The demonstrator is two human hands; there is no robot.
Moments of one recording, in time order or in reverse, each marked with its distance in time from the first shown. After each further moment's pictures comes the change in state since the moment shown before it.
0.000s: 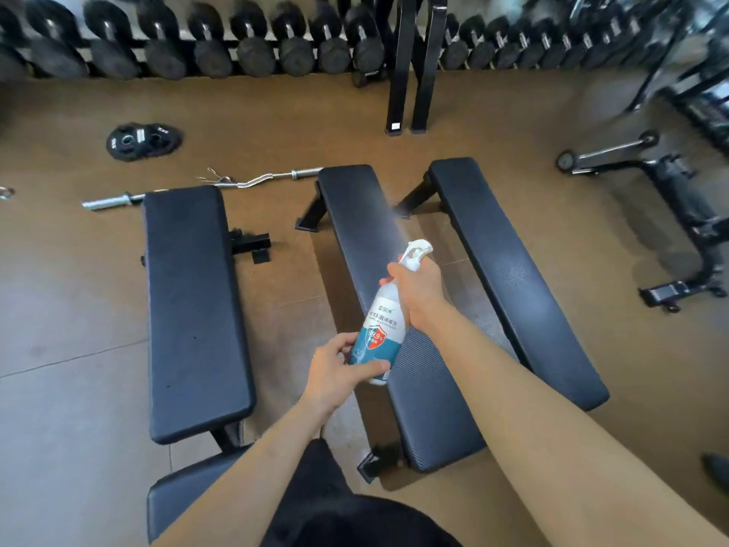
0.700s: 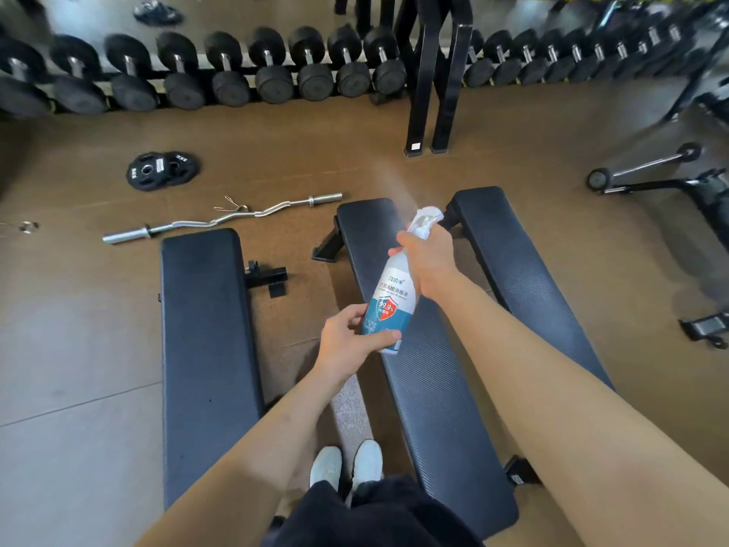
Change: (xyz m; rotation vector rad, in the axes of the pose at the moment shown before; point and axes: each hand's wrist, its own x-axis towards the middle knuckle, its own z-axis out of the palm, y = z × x) left_hand 0.171 0.123 -0.055 -0.022 0.070 0.084; right_hand 0.149 -0.147 0.088 0.032 -0.058 -0.113
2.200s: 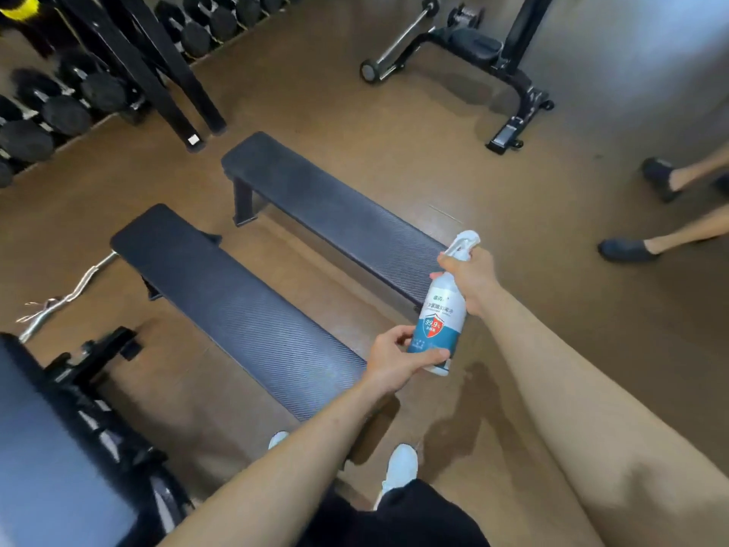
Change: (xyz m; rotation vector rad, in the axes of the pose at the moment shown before) left_hand -0.274 -0.130 0.514 0.394 -0.674 -0.133; right_hand -0.192 0.259 -0.644 0.406 0.541 0.187
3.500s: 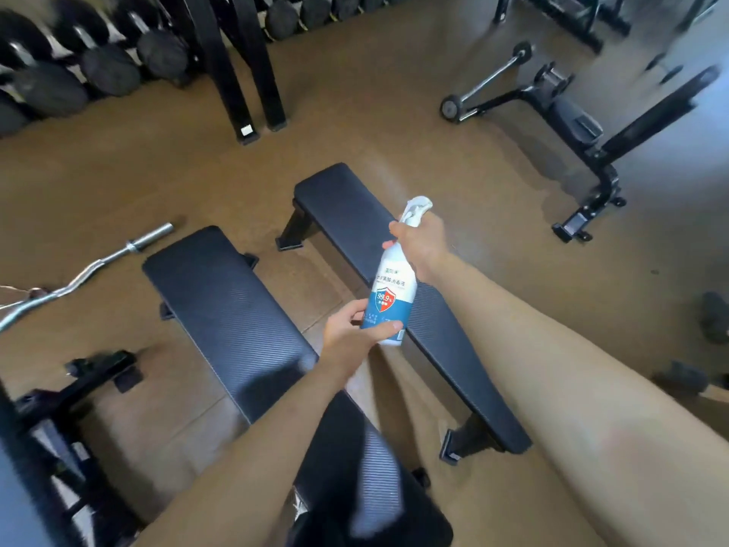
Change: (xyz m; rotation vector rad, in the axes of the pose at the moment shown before) left_hand 0.252 0.109 -0.461 -0.316 0.240 0.069; right_hand 0.194 -0.147 0.556 -0.274 -0.191 -0.119
